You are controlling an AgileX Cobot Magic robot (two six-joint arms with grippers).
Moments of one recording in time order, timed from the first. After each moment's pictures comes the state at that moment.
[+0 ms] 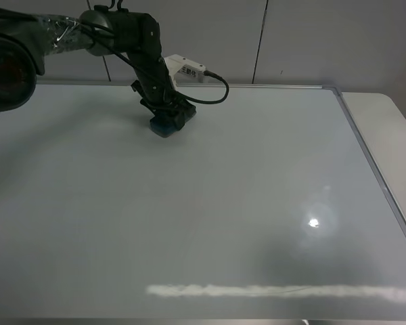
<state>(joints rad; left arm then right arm) -0.39 2.49 -2.07 -0.08 0.92 0.23 -0.11 0.00 -0.50 0.06 1.06 -0.04</state>
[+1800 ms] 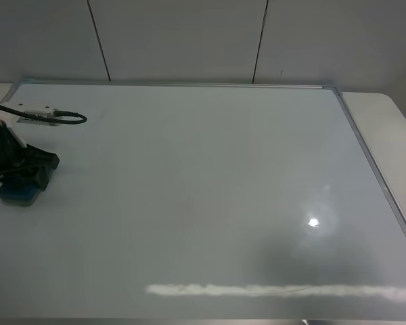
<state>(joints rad) 0.03 1.74 -0.81 0.06 0.53 -0.04 -0.11 0.00 -0.50 0.06 1.06 -0.04</state>
